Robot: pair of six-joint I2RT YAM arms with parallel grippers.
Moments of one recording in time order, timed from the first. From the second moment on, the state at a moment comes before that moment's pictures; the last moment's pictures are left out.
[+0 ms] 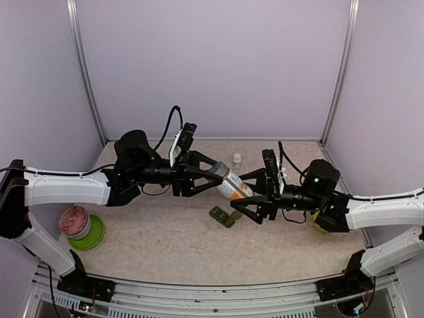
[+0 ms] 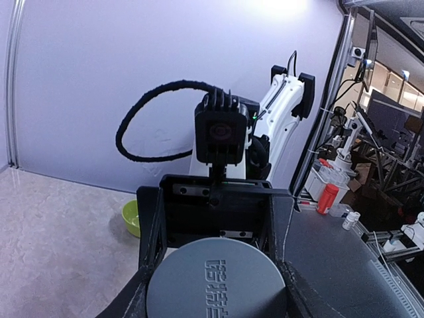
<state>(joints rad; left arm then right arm) -0.85 1.50 0.93 0.67 0.82 -0.29 0.89 1.22 0.58 0.71 -0.53 0.18</state>
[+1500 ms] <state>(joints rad) -0.87 1.52 0.90 0.78 0.77 -0.34 0.89 1.30 0.58 0.86 -0.58 0.31</state>
